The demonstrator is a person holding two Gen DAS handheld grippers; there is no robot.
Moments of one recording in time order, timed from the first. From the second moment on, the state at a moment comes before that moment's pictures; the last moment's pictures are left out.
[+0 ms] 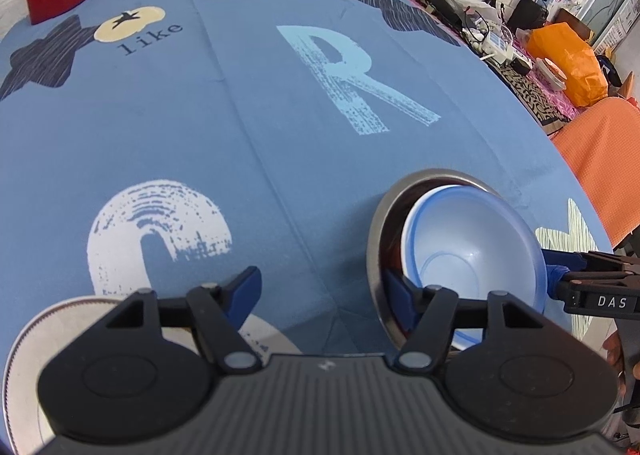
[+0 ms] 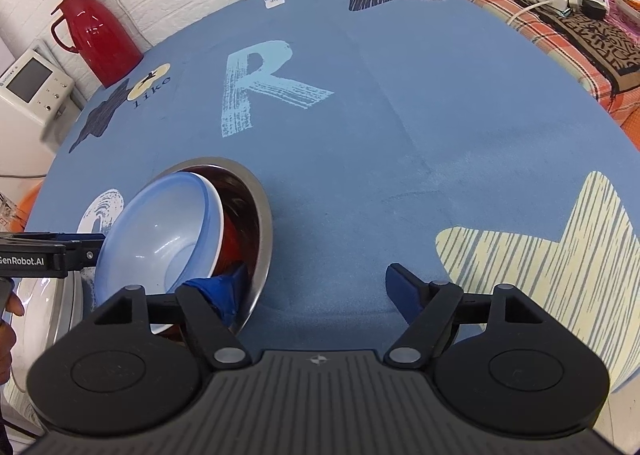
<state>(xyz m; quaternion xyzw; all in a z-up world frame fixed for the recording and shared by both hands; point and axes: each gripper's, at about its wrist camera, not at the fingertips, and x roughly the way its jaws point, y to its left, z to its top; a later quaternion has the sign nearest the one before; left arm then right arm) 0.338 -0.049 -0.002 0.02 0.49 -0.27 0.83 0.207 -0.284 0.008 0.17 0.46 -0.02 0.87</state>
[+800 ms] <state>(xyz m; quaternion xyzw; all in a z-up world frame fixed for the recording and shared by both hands) 0.332 -0.045 -0.001 -0.02 0.50 -0.30 0.81 0.212 -0.275 0.012 0.16 0.44 0.04 0.88</state>
